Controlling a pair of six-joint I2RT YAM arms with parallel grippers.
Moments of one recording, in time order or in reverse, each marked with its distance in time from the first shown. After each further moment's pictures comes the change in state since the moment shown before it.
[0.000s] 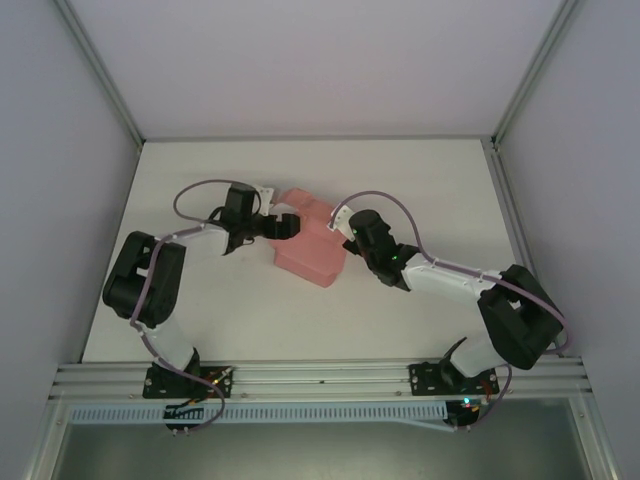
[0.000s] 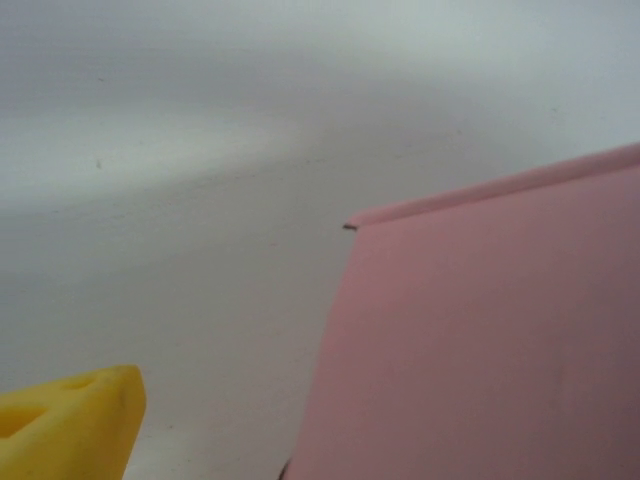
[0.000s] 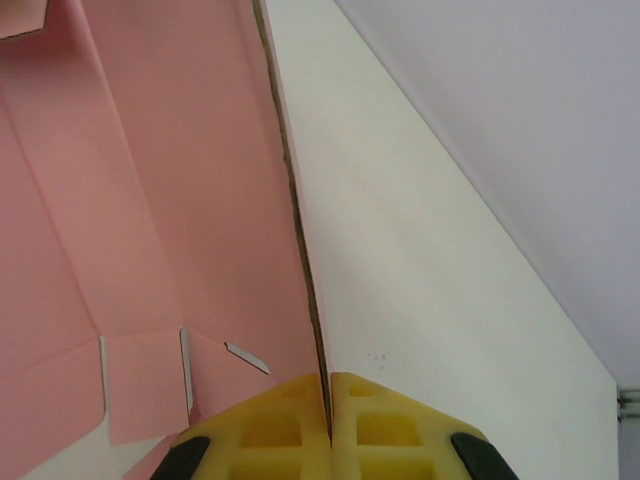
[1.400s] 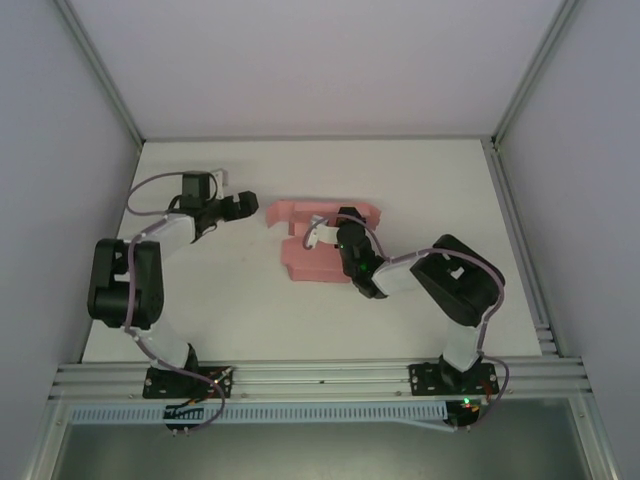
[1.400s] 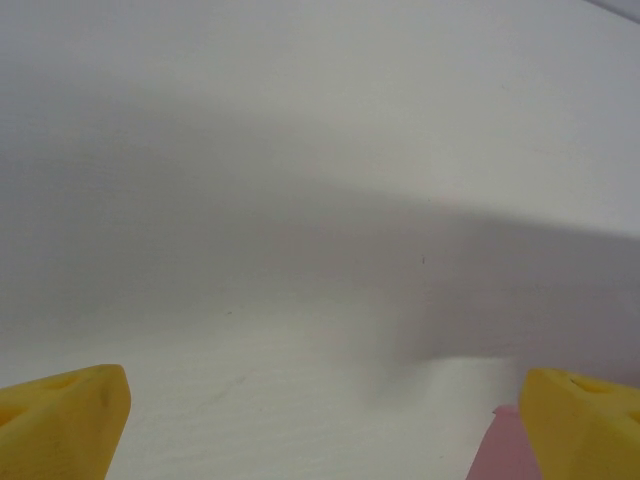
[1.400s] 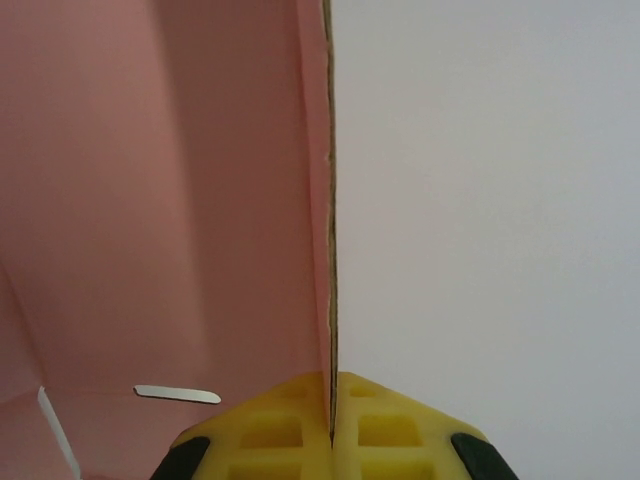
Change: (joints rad) left arm 0.275 -0.028 0.070 -0.128 -0.019 -0.021; right arm 0.057 0.387 -0.049 0.819 0.248 -0.829
